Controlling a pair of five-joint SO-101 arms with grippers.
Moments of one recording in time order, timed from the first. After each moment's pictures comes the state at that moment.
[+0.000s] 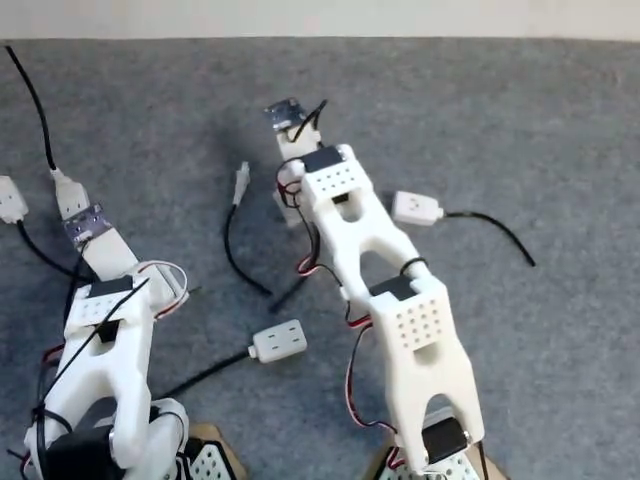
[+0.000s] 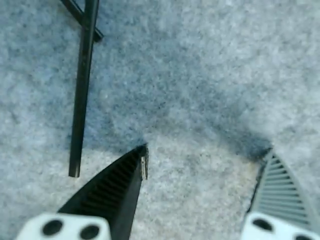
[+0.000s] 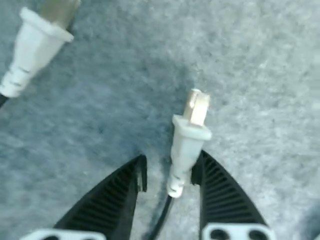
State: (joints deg) left arm -19.4 -26.2 66.1 37.8 -7.3; right arm -30.2 47.2 -29.1 66.5 6.0
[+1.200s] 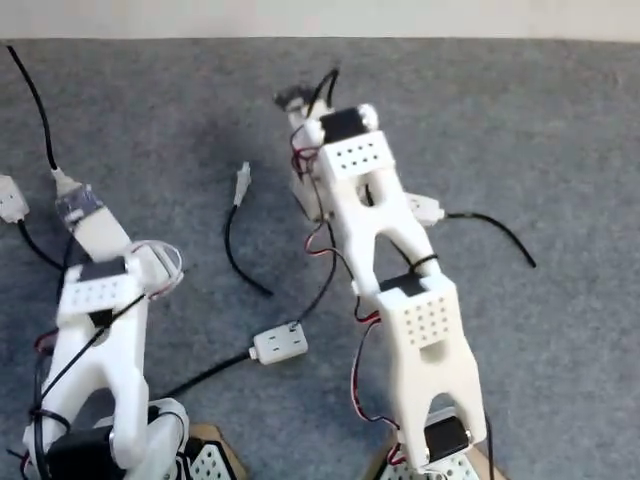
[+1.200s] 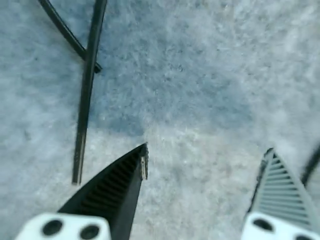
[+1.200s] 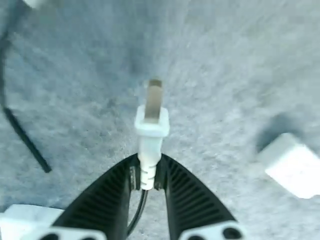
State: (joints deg) left arm -19.5 -26.7 55.2 47.3 -7.3; right arm -28.3 42.2 -54.5 99.1 12.4
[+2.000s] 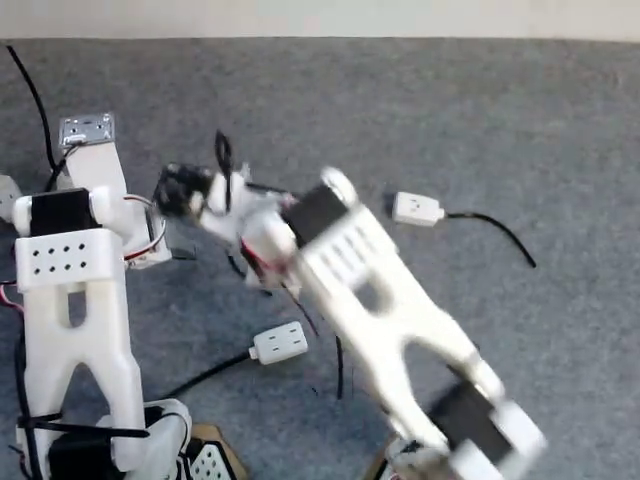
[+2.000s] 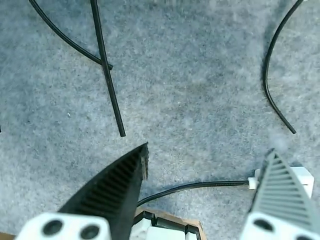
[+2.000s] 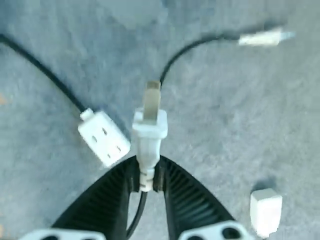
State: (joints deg) left arm -15.8 -26.7 18.9 91.2 -34.9; right arm -48.5 -11.3 -2.2 86.4 37.0
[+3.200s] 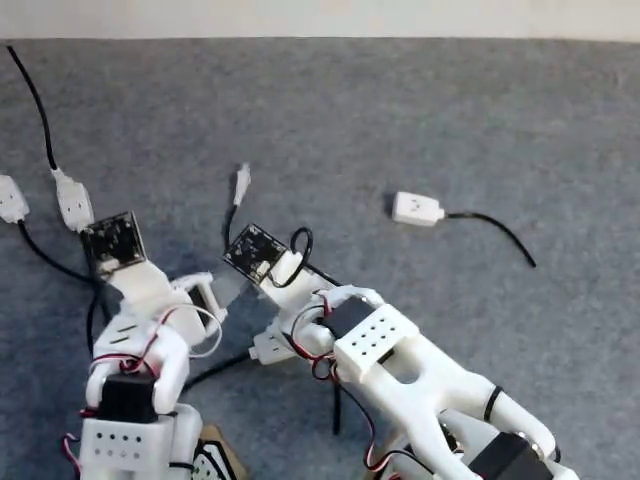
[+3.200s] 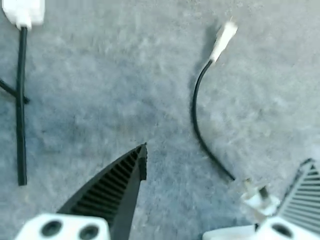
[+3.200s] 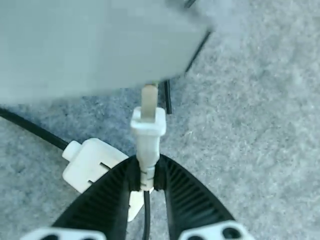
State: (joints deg) left arm -1.8 -92.0 82.9 56.7 -15.2; right arm -48.2 -25.6 55.1 37.2 16.1
